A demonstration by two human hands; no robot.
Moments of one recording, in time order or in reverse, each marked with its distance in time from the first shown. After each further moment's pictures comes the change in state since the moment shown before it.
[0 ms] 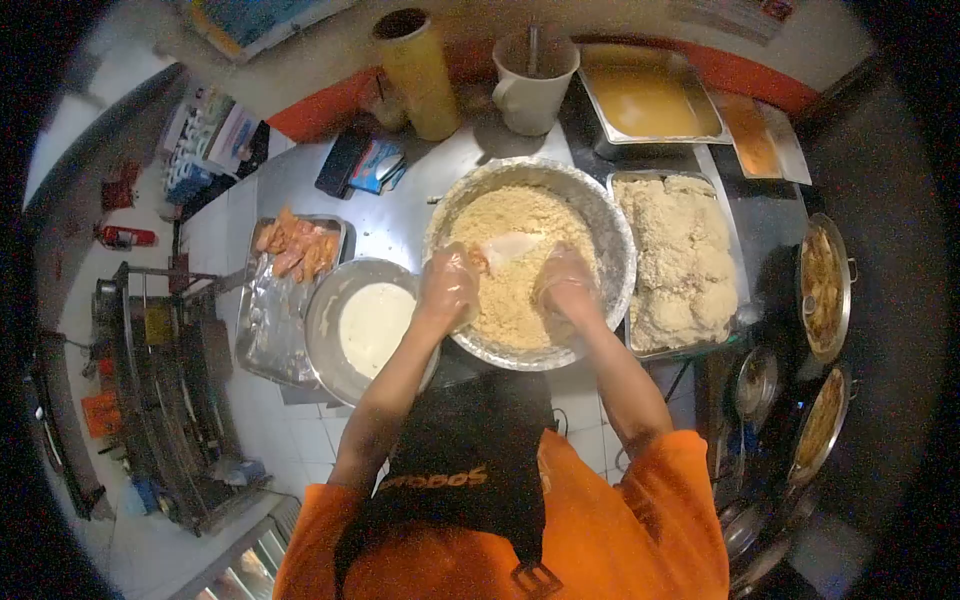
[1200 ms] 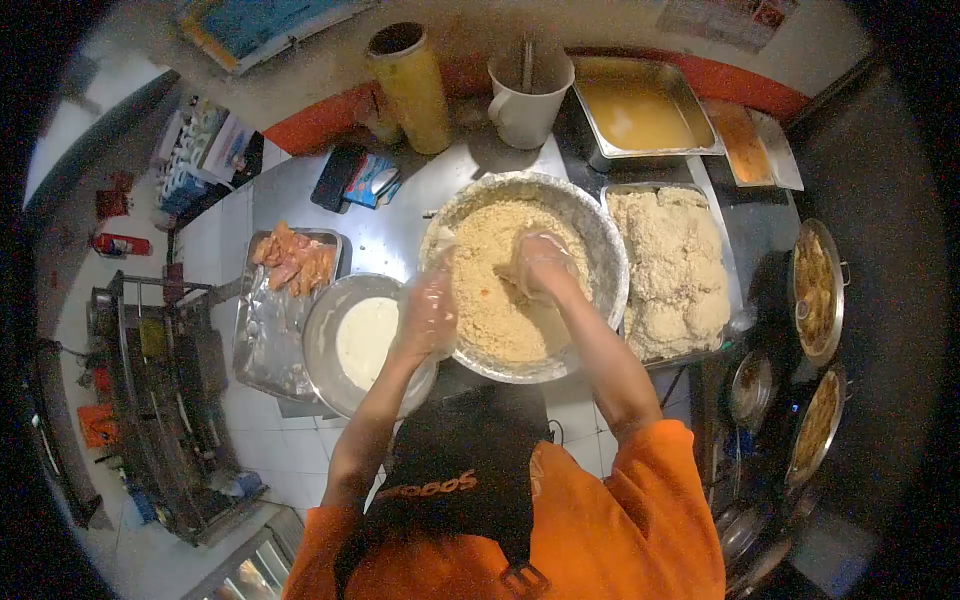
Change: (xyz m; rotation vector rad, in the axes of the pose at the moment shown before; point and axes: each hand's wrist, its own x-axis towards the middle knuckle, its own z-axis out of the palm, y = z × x) left_hand -0.009 0.048 -0.048 0.357 -0.072 0.133; right_hand 0.050 -0.051 -0.089 0.181 -0.204 -0.003
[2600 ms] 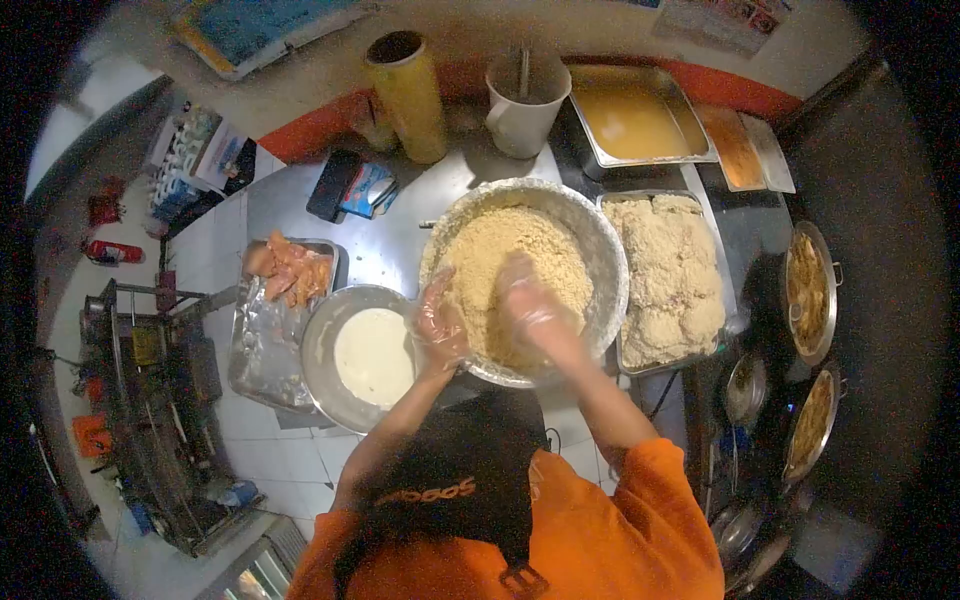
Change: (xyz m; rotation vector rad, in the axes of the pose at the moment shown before) left_hand -0.022 0.003 0.043 -0.478 0.333 -0.202; right_hand -0.044 -0.027 0.027 -0.100 0.338 -0.252
